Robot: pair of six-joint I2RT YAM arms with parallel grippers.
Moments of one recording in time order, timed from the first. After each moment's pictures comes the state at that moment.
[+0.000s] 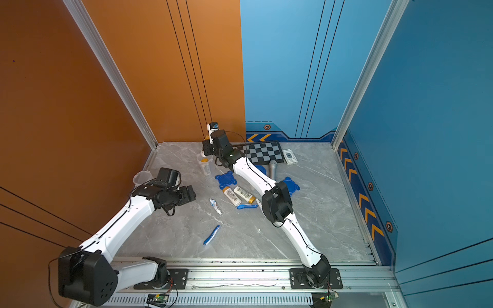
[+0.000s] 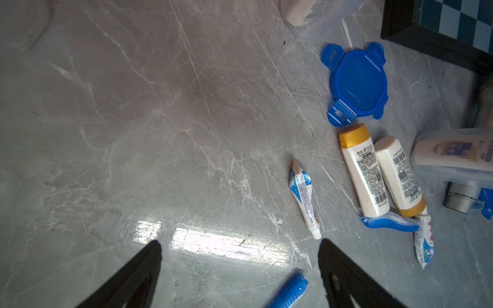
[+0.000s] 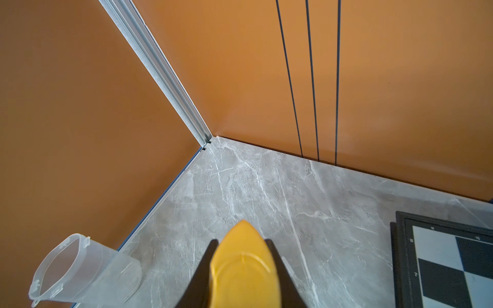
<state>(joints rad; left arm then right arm) -0.19 1.23 0.95 -0.79 0.01 -0.55 0.72 2.54 2.52 -0.24 0.00 0.37</state>
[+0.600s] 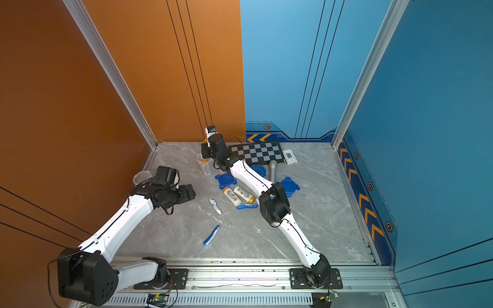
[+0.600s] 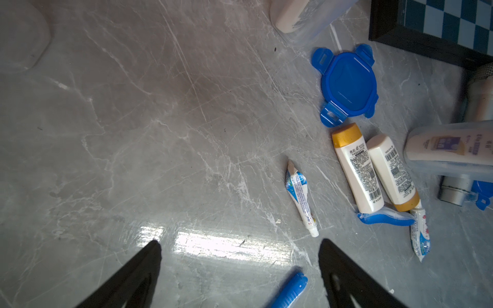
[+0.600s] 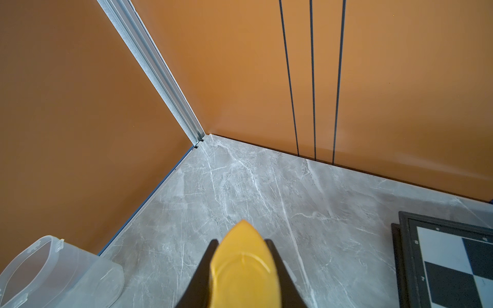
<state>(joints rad) -0.18 1.23 0.97 -0.80 0.03 -0.50 0.73 2.59 2.52 -0.21 0.05 0.34</state>
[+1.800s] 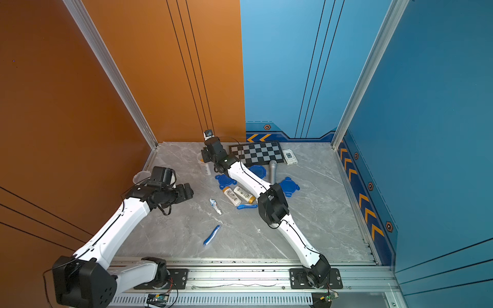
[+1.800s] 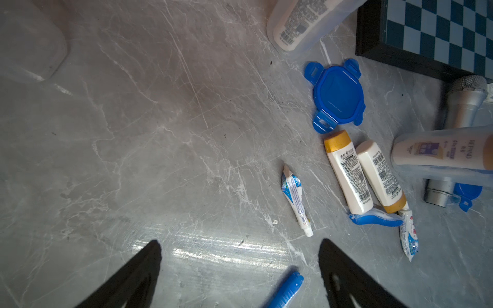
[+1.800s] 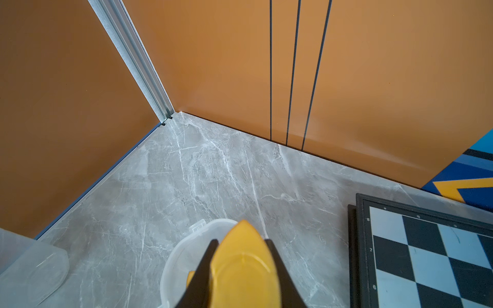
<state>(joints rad) -0.15 1.18 0.97 -0.80 0.03 -0.50 0.76 2.59 2.53 -0.32 0.18 0.22</state>
